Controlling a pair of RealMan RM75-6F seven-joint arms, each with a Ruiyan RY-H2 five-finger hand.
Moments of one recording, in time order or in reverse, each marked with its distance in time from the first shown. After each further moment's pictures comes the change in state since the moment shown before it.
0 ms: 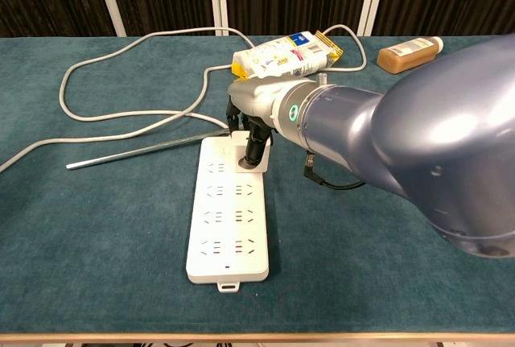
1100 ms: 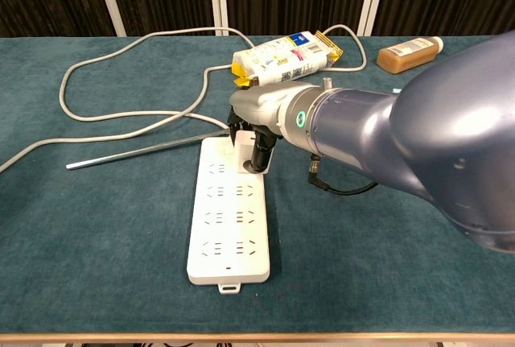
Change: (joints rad) left arm -0.002 -0.003 0.001 -0.001 -0.002 -0.002 0.009; right arm -0.006 0.034 -0.017 -0.030 0.015 -0.048 -0.047
